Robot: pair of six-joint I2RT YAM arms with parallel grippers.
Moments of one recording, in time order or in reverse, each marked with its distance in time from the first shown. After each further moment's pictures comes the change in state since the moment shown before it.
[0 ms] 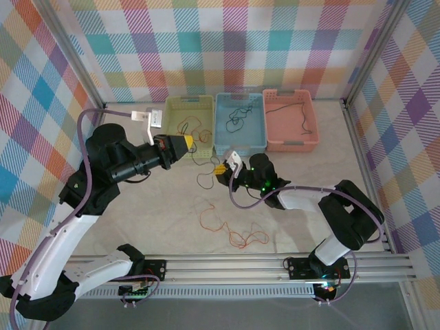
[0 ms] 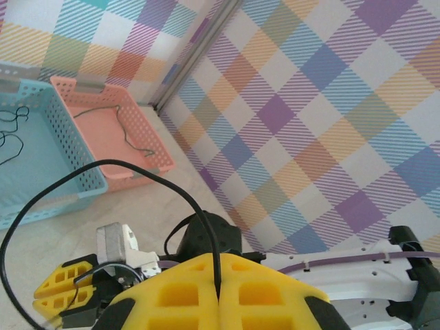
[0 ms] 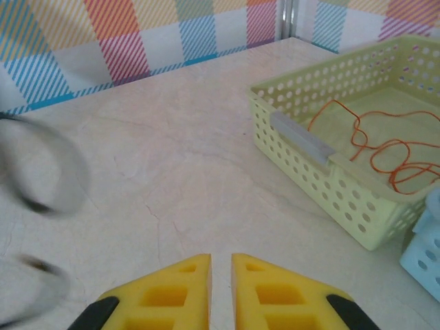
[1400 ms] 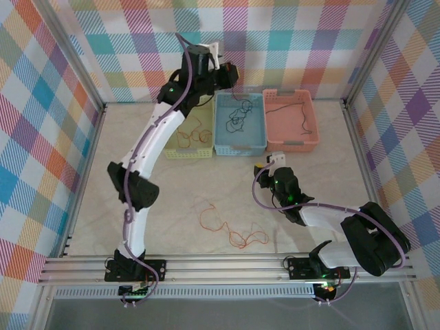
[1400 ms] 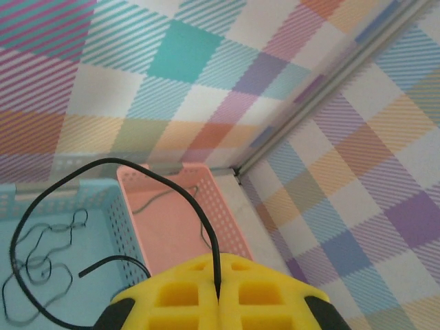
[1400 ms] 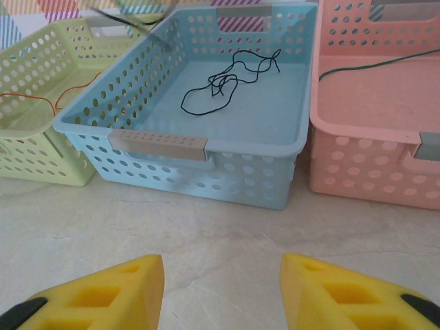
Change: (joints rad) left arm 0.078 1.182 1.114 -0.033 -0.161 0.061; right arm -0.124 -0.254 -0.295 -0.003 0.665 0.273
